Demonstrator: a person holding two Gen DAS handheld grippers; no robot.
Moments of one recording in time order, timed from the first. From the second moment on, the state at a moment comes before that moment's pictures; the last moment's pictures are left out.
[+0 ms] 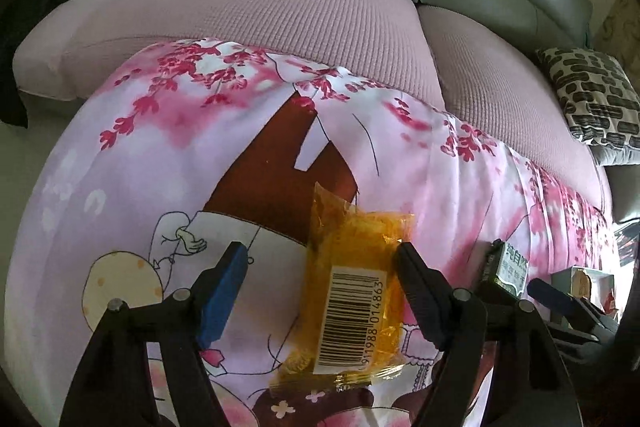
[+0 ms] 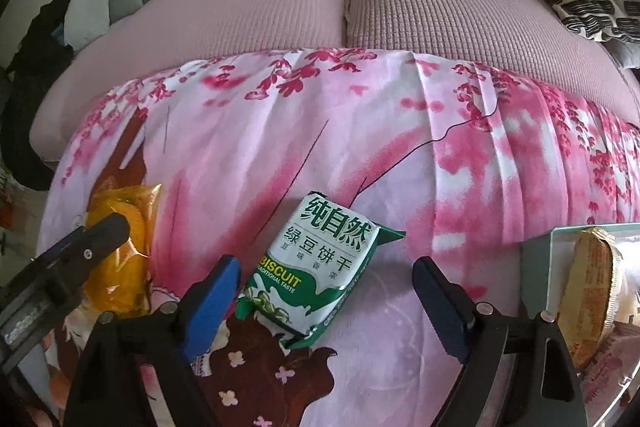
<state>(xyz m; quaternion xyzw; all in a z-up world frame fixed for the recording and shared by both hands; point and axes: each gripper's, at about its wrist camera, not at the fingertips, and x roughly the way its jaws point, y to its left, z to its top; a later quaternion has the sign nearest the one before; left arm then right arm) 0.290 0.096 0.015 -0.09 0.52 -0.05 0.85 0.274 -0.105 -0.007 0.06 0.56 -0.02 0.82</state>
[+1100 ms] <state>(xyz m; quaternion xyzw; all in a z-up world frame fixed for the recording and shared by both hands) 0.276 0.079 0.003 -0.07 0.52 -0.04 0.85 0.262 -0.115 -0.006 -0.01 0.54 -0.04 0.84</state>
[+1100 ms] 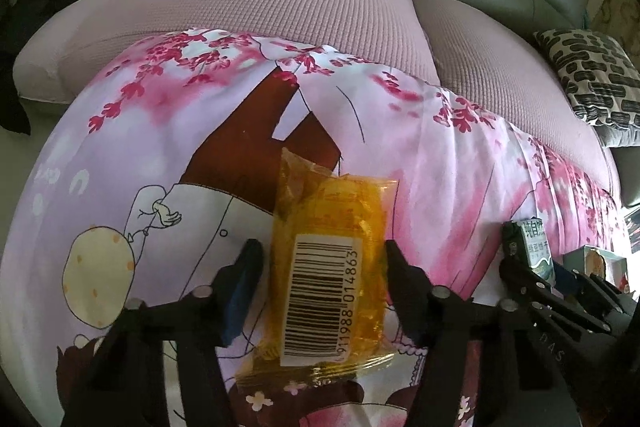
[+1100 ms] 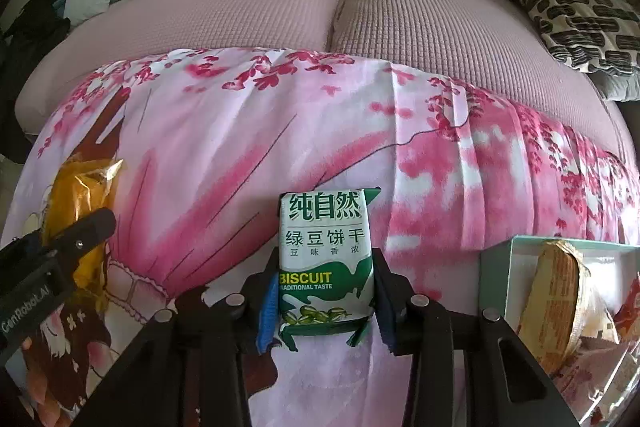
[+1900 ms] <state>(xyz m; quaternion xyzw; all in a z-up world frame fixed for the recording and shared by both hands) 0.241 0.069 0.009 -0.11 0.52 -0.05 0.85 0.202 -0.125 0.019 -0.01 0.55 -0.02 0.84</state>
